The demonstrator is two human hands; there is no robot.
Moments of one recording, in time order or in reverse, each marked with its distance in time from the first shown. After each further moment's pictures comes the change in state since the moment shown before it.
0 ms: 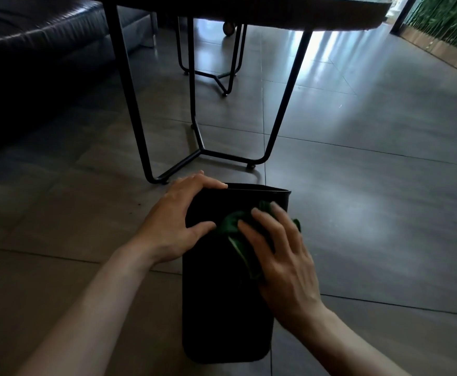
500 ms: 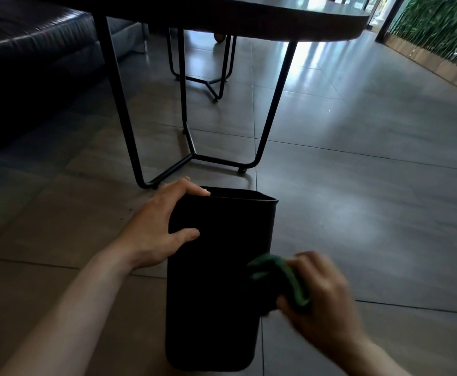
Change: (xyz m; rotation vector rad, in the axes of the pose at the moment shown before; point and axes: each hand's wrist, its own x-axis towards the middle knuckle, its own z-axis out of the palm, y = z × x) left_hand -0.006 0.002 -0.012 -0.021 -0.048 -0.068; right_hand -0.046 0.035 -0.048 0.200 -0.112 0.227
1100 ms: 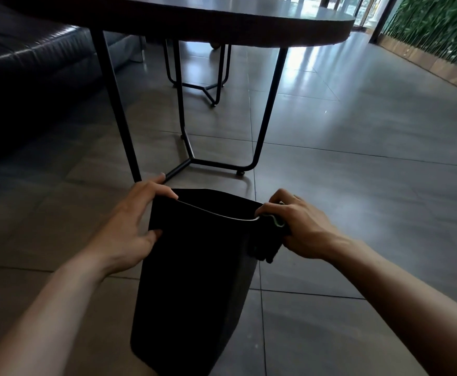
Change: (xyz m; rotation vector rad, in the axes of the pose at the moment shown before) left_hand -0.017 -0.013 -0.023 0.061 0.067 -0.001; right_hand 0.116 0.030 -0.011 -0.151 -0.492 0.008
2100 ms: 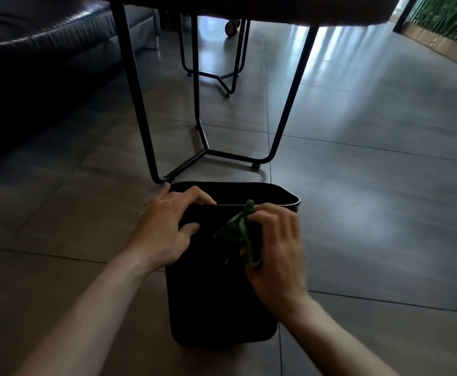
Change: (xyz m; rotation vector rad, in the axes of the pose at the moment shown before) left_hand 0.007 0.002 0.026 0.133 -0.001 -0.051; right_hand -0.013 -0.104 0.084 0.272 0.704 -0.065
